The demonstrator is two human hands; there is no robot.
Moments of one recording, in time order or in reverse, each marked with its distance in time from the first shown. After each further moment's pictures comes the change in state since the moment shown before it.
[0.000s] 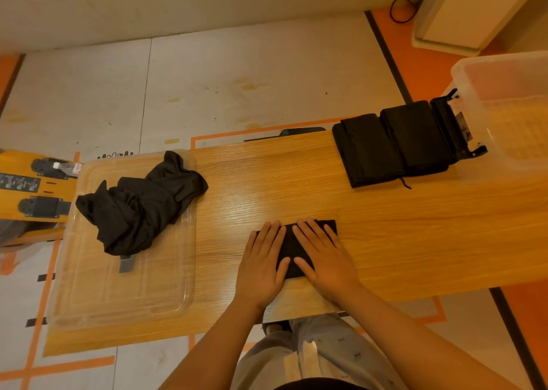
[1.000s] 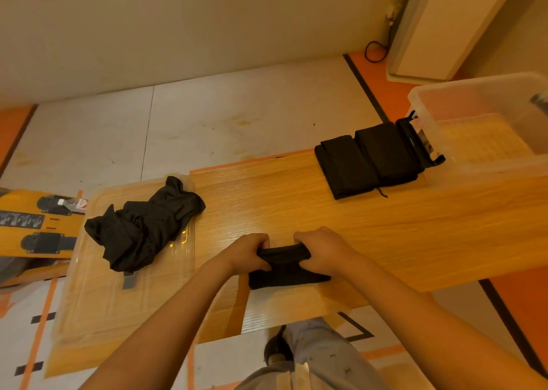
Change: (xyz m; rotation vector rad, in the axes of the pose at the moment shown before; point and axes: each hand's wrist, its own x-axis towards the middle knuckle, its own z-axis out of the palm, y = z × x) left_hand 0.048 -0.007 -0.089 -0.369 -0.500 -0.098; right_hand 0.011 -0.002 -0.087 0.135 -0.189 -0.020
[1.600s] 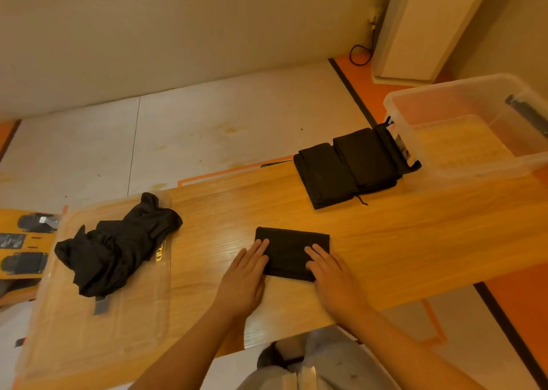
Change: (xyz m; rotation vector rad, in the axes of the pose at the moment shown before) left_hand 0.019 -0.012 0.079 0.621 0.408 0.244; right_hand -0.047 0.057 0.069 -0.185 0.210 0.156
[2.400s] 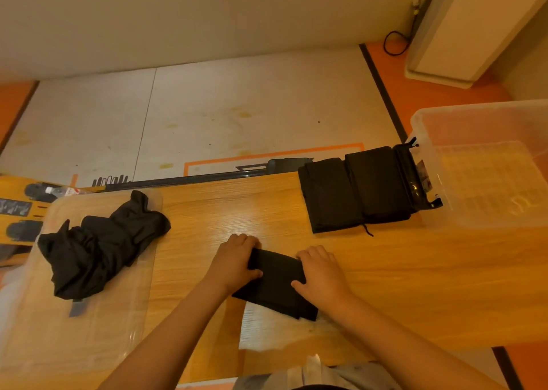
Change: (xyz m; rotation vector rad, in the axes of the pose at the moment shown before) left_hand 0.090 -0.009 -0.048 -0.204 -0.177 -0.324; right_hand 0.084 0.028 -0.044 0.174 -0.104 -0.014
